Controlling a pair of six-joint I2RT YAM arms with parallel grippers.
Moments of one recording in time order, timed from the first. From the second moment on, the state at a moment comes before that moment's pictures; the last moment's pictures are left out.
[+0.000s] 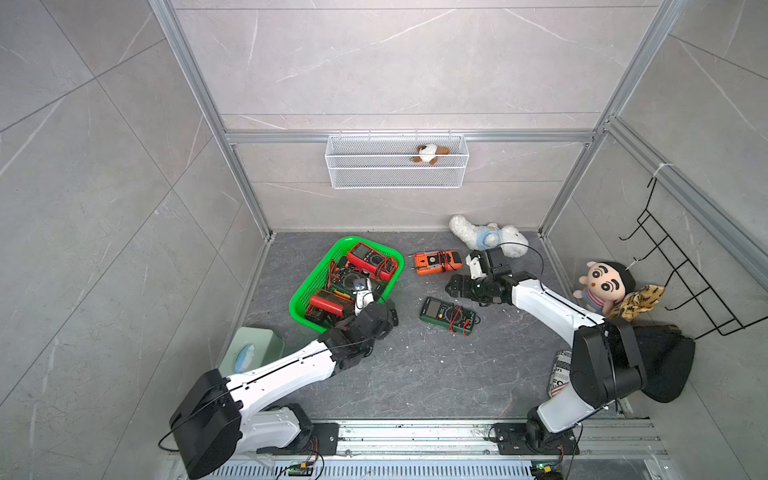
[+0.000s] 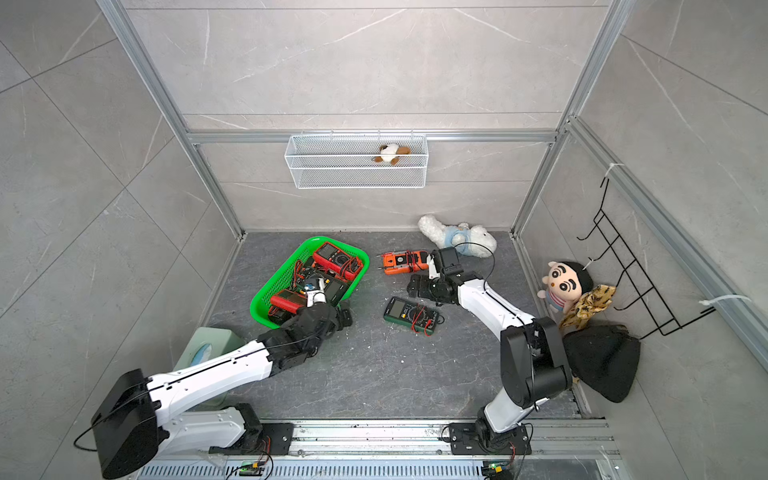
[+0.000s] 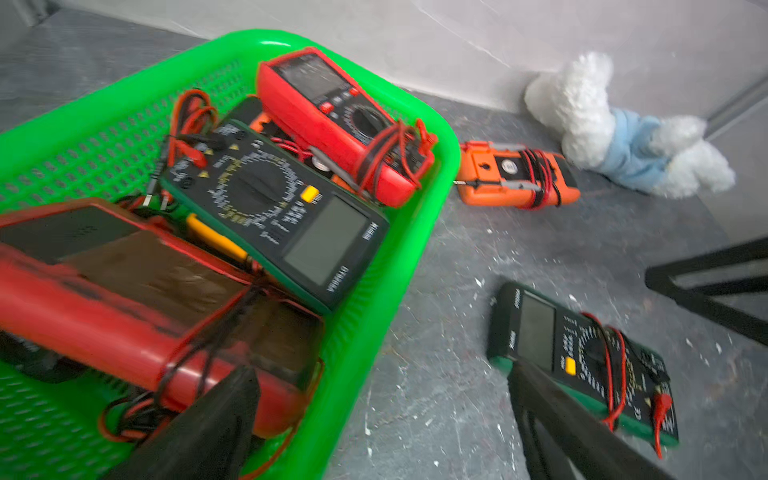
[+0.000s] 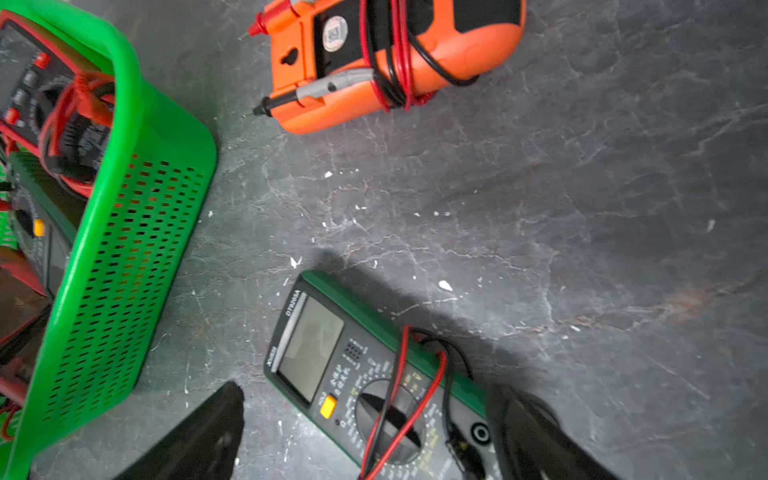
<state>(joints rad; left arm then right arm) -0.91 1.27 0.75 -0.12 -0.60 -0.66 0.27 1.65 1.14 -0.48 -0.23 0.36</state>
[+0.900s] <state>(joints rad) -1.00 1.62 0.96 -0.12 -0.60 -0.73 0.40 1.61 0.84 -0.37 -0.40 0.40</state>
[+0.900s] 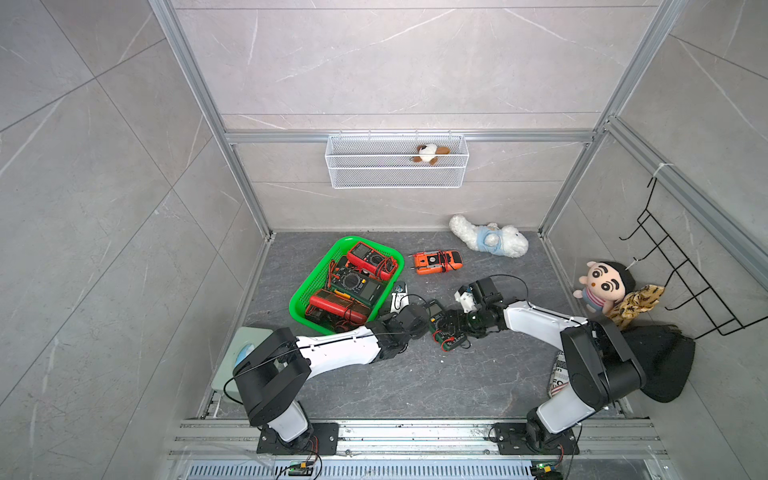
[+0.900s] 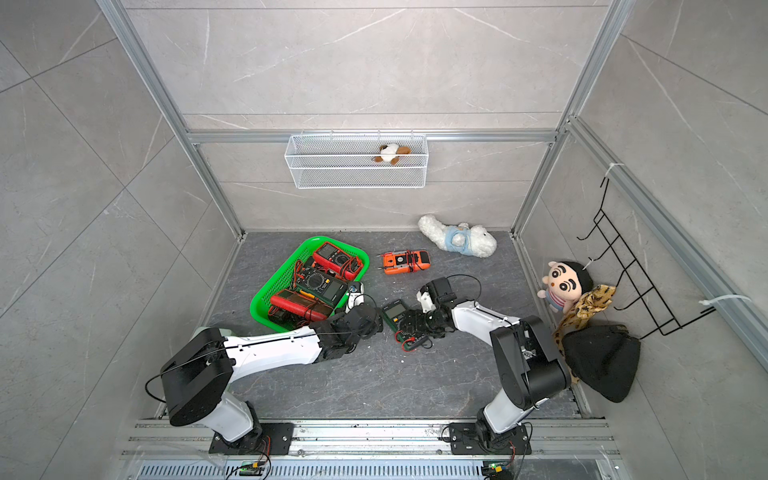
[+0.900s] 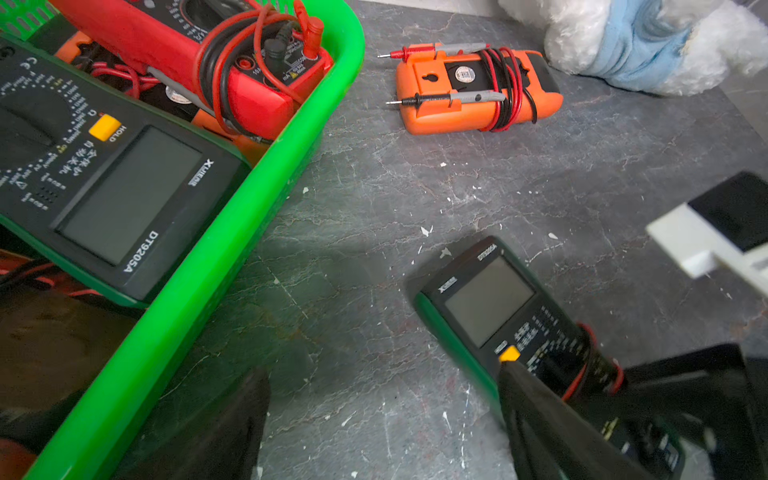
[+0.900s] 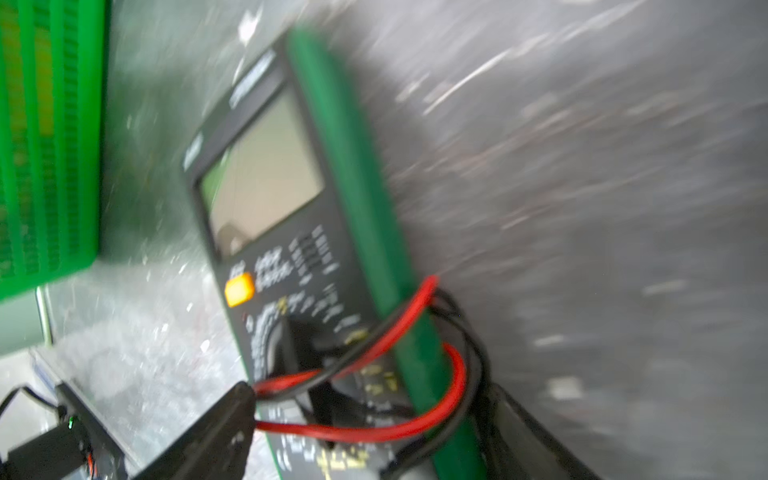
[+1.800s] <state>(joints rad) -1.05 1.92 1.28 -0.36 -0.48 -0.92 0.43 1.20 0.72 -0.55 0.20 0.56</state>
